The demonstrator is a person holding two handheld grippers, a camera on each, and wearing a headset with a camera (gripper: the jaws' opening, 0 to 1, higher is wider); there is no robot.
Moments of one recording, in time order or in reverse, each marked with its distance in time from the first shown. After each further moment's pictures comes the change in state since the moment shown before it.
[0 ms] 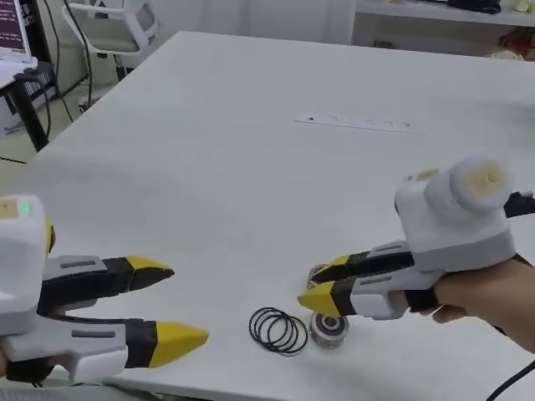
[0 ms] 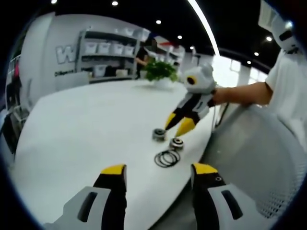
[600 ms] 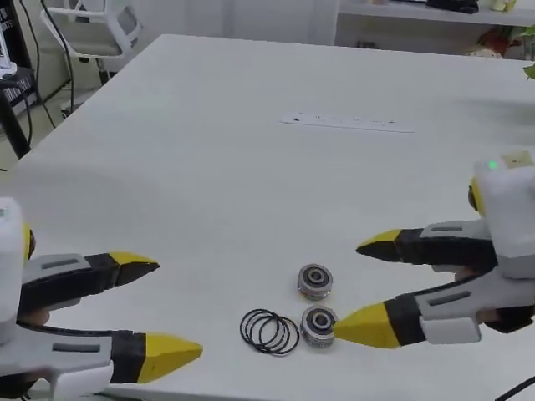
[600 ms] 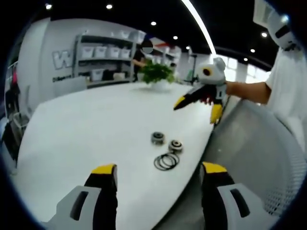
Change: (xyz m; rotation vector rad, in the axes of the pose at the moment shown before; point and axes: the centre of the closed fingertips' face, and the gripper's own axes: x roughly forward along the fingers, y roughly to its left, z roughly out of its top) left arm -0.003 -0.003 0.008 0.037 -0.021 -0.003; right arm -0.067 0.014 -0.003 -0.087 -0.076 -0.036
